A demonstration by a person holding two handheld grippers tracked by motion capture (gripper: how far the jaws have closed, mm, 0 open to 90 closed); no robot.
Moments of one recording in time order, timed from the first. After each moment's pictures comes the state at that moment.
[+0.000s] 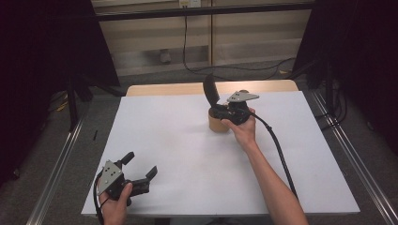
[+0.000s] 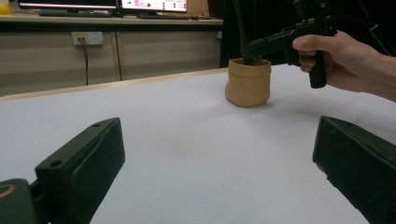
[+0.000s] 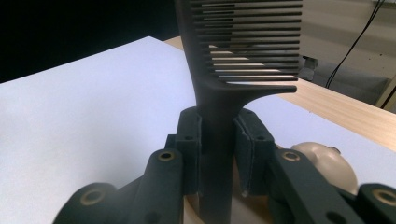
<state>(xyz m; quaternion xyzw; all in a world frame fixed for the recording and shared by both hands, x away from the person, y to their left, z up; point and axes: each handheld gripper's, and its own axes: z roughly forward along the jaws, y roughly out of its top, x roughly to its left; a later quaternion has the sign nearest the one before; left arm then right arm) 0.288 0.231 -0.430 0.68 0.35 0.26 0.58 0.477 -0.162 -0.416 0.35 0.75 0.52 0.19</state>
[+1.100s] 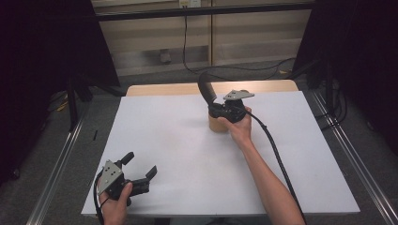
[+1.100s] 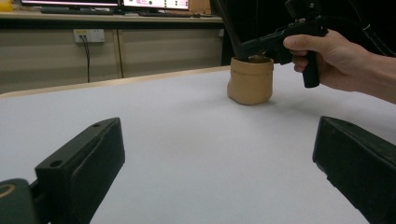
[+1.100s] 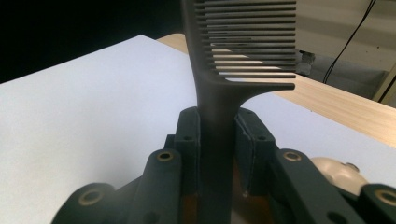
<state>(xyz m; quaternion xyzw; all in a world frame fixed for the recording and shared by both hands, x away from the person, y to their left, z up) 0.290 0.232 -0.431 0.69 0.35 0.26 0.58 0.491 -0.153 -0.421 0.36 0.75 0.51 0.19</state>
